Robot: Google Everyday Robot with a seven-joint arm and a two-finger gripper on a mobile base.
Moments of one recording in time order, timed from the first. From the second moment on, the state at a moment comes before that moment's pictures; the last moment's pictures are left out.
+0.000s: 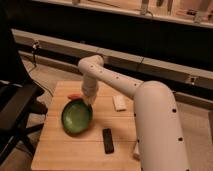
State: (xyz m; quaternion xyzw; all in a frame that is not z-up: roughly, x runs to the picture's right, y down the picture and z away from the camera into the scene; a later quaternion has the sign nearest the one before) arm -0.078 0.094 0.857 -0.14 -0.43 -0.80 0.40
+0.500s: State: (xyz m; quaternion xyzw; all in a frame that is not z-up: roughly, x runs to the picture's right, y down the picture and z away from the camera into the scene) arm -0.061 0.129 0.843 -0.15 -0.43 -0.80 0.40
